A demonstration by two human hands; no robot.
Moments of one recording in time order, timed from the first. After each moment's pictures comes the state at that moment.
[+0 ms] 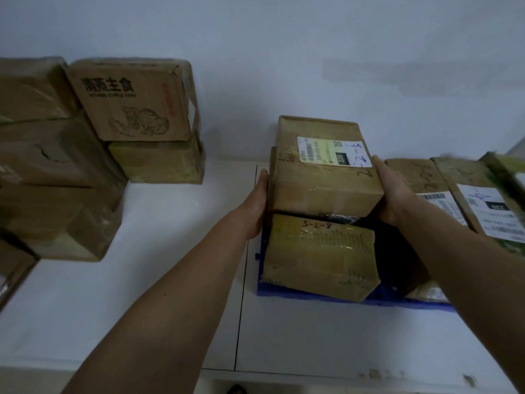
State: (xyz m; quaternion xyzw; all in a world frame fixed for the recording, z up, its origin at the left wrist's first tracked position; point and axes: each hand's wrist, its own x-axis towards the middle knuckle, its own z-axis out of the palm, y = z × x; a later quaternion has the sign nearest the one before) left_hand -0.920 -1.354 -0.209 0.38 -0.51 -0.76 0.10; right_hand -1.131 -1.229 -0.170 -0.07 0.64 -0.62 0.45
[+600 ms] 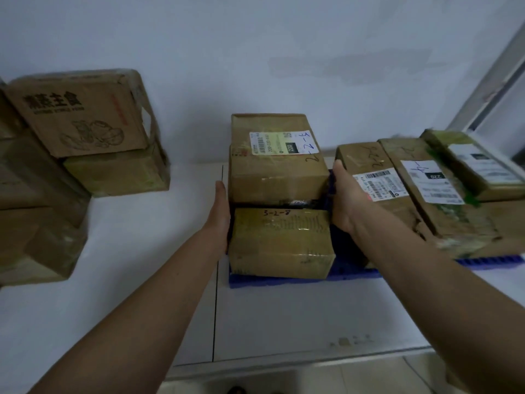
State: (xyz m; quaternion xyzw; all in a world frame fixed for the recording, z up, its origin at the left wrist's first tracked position) left_hand -0.914 -1.318 -0.216 0.42 -0.39 -0.81 0.16; right_hand -1.094 -1.195 -0.176 0.01 0.65 -0.65 0.40
